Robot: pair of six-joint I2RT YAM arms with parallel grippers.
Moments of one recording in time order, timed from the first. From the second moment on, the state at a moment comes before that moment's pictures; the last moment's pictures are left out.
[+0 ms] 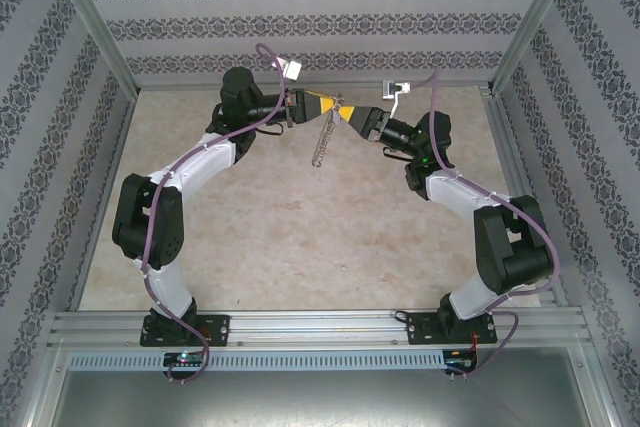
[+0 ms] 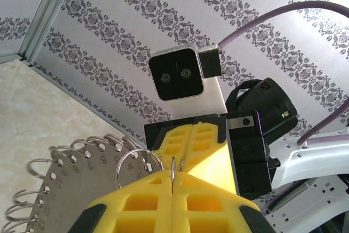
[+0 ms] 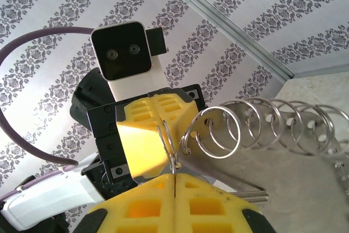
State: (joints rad) left arm -0.34 1.81 1.40 0.50 1.05 -0.71; right arm 0.27 1.59 0.91 0.97 -0.88 1.15
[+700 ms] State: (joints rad) left arm -0.34 1.81 1.38 0.55 1.02 -0.76; right arm 0.30 1.58 0.87 0.94 -0.93 1.15
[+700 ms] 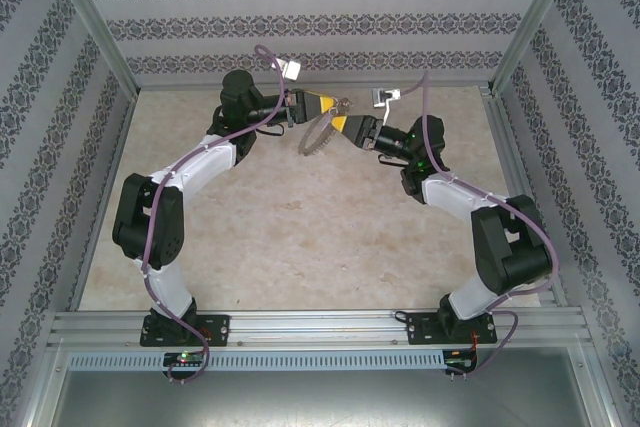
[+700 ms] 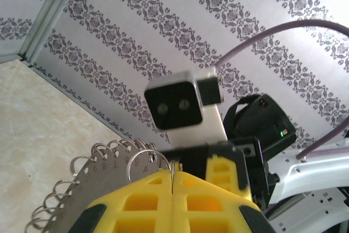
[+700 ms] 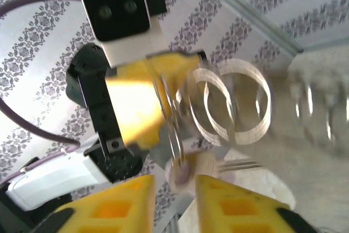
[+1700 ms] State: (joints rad) left arm -0.34 1.79 1.21 0.66 0.79 -1.04; right arm 0.29 1.65 0.94 1.02 -0.66 1.24
